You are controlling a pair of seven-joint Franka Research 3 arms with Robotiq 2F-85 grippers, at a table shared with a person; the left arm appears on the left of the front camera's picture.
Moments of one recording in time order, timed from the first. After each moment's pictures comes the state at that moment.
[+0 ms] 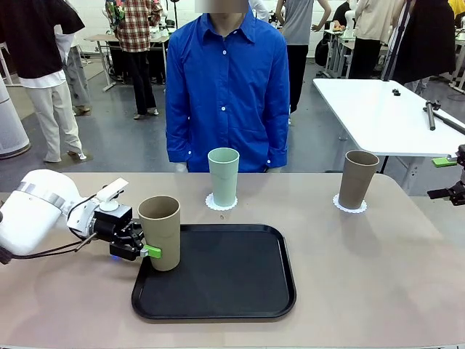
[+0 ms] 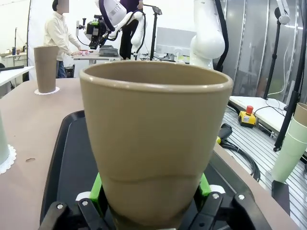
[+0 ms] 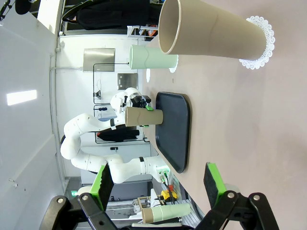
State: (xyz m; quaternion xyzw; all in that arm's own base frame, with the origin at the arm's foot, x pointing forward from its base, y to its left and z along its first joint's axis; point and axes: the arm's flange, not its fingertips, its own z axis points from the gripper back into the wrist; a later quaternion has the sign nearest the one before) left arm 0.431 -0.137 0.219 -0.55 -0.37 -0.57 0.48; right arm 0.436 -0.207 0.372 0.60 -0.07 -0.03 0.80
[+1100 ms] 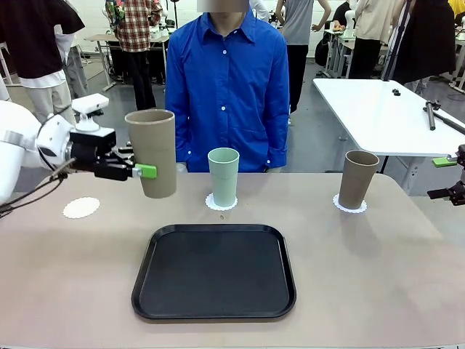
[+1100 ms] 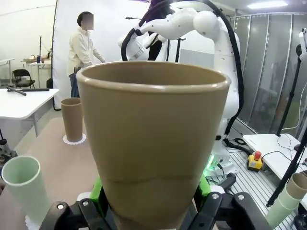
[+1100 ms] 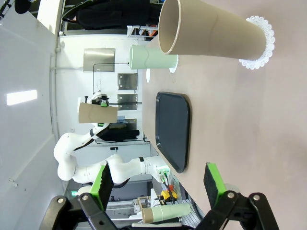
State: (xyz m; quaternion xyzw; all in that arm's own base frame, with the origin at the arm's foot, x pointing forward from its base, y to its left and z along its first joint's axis) left arm 0.426 -0.140 0.423 -0.53 -0.41 -0.53 0.52; right arm 0.436 -0.207 0.372 0.60 -0.07 -0.03 0.80
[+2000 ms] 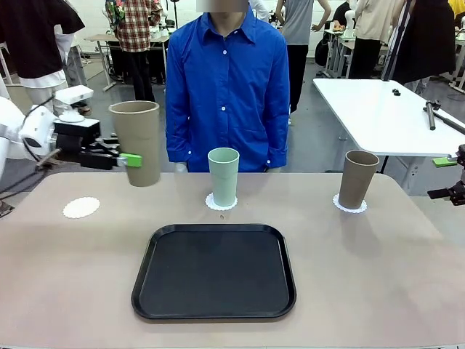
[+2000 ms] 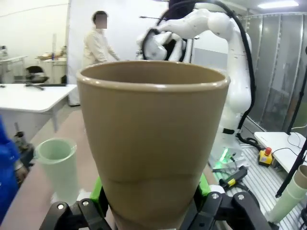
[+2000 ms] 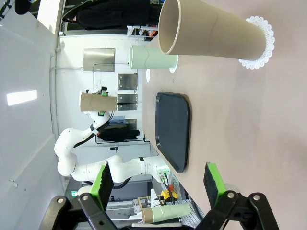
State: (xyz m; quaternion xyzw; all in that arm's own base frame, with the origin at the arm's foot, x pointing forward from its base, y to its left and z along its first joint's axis) left arm 0.463 -0.078 0.414 -0.51 -0.43 -0.51 0.55; right arm 0.435 -0.207 0.372 0.60 -0.07 -0.03 0.80
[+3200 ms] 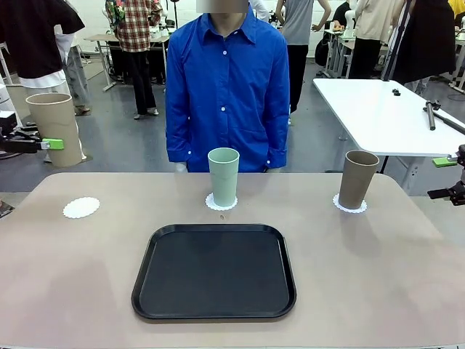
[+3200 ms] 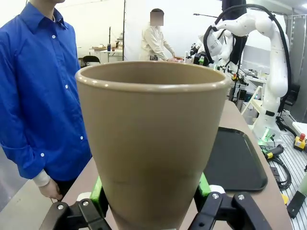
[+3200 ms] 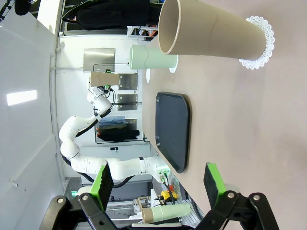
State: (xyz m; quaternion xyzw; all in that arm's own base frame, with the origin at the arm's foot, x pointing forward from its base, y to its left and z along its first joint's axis) left arm 0.528 0.125 0.401 -0.42 -0.49 -0.46 0.61; right arm 0.435 -0.207 0.372 0.60 -0.07 -0.03 0.80
